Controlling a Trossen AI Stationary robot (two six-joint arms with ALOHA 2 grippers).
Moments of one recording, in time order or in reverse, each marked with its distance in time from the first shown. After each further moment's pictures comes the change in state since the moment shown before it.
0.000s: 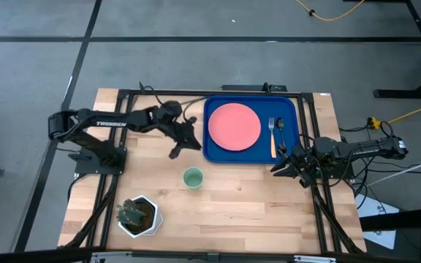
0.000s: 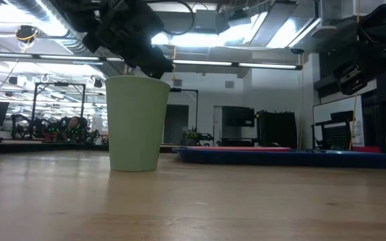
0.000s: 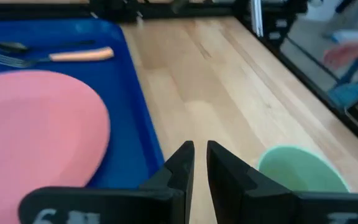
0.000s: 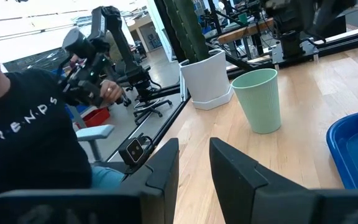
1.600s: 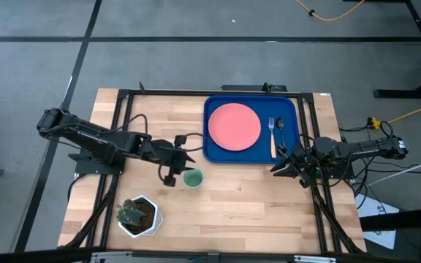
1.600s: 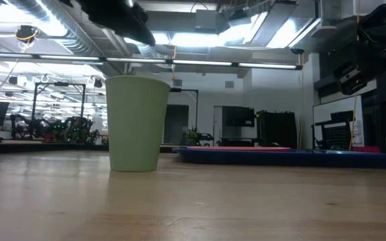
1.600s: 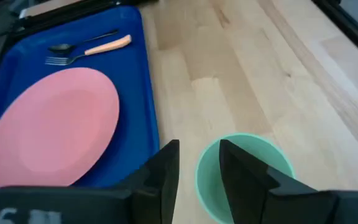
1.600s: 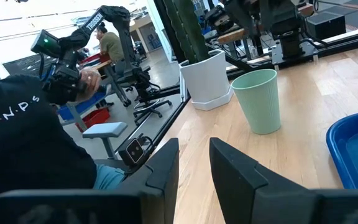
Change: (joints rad) left arm -0.505 -0.152 0.081 -0.287 -0.763 -0.084; right arm 0.000 0.000 0.000 0.000 0.002 0.000
